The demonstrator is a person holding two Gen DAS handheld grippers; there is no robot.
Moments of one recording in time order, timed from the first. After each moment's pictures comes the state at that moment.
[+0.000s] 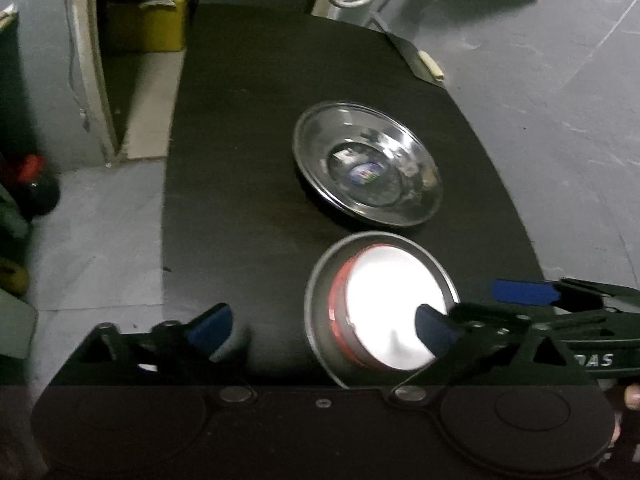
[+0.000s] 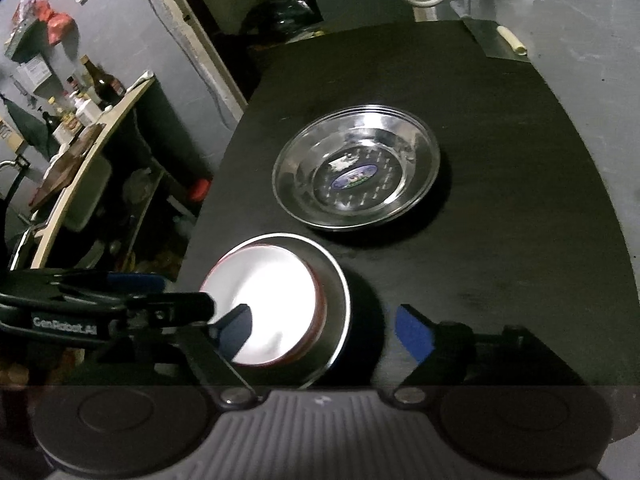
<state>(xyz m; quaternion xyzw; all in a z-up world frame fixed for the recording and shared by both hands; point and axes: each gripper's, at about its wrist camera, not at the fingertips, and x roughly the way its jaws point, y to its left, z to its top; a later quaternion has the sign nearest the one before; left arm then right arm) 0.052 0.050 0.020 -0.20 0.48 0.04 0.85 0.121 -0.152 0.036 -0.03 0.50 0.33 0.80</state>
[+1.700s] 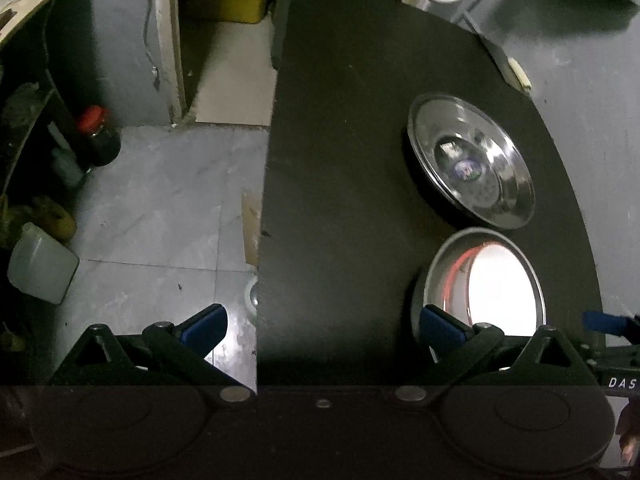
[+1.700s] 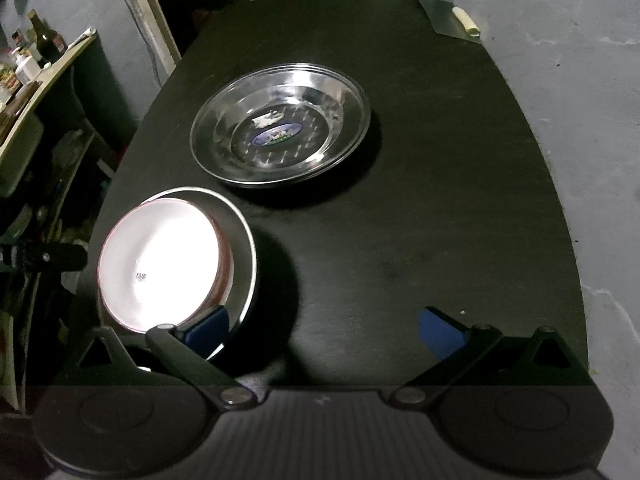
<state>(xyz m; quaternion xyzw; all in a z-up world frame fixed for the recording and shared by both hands) 0.026 0.088 0.004 -0.23 0.52 0.13 0.81 0.127 -0.152 0.008 -0.12 0.53 0.25 0.80</state>
